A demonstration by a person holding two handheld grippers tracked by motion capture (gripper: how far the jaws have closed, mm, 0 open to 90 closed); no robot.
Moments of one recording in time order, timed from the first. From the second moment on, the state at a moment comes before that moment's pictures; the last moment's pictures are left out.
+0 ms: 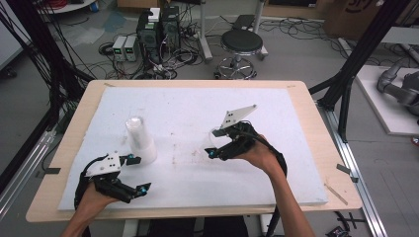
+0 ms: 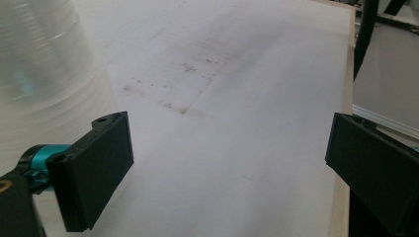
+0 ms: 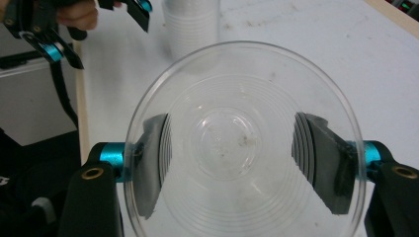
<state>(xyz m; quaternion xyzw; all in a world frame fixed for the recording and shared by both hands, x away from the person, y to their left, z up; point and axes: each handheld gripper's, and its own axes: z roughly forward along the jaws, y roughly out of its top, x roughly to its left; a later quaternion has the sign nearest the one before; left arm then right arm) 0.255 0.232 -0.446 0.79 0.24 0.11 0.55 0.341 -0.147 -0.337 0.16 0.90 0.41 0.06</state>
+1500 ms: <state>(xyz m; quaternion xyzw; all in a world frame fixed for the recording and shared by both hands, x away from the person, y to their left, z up) 0.260 0.265 -0.461 0.73 0.34 0.19 0.56 0.351 -0.142 -0.339 0.18 0.93 0.32 0.09</state>
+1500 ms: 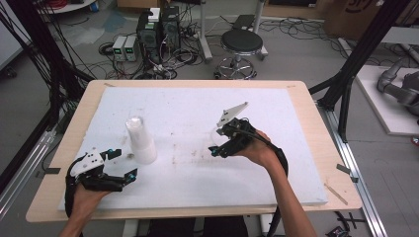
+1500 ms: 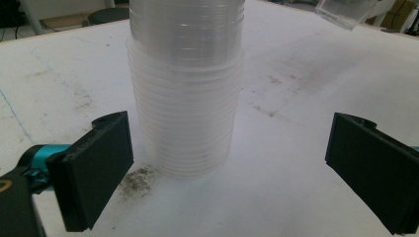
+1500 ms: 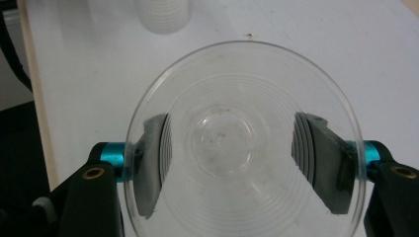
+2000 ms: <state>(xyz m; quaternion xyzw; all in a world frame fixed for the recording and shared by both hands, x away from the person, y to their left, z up) 0.262 0.267 -0.467 0.73 0.34 0.19 0.56 0.367 -0.122 -0.365 0.18 0.94 0.26 0.10</state>
